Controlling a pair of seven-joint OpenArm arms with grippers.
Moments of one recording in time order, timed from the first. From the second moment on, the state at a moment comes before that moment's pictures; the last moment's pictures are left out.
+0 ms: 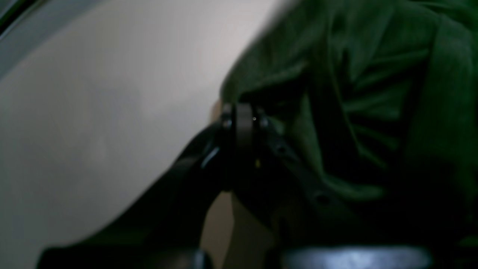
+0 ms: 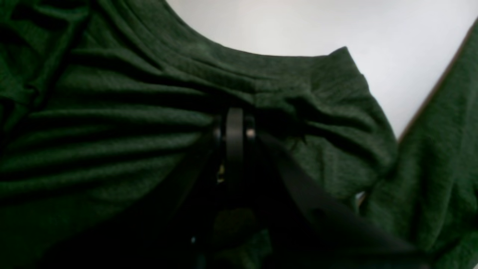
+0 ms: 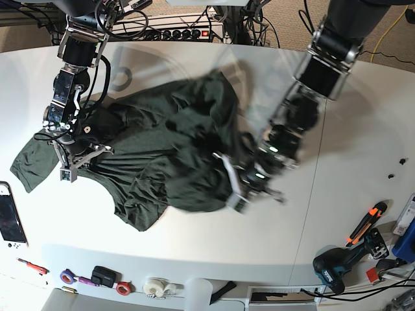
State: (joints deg) left arm -20.7 -8.7 26.9 71.4 -7.6 -9.0 23.7; right arm 8.7 15.1 21.1 70.6 7.0 16.9 -37.0
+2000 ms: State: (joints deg) left arm -18.5 -8.8 28.5 71.6 -21.3 -24.4 37.5; right arm 8.6 15.1 21.1 70.6 5.7 14.6 -37.0
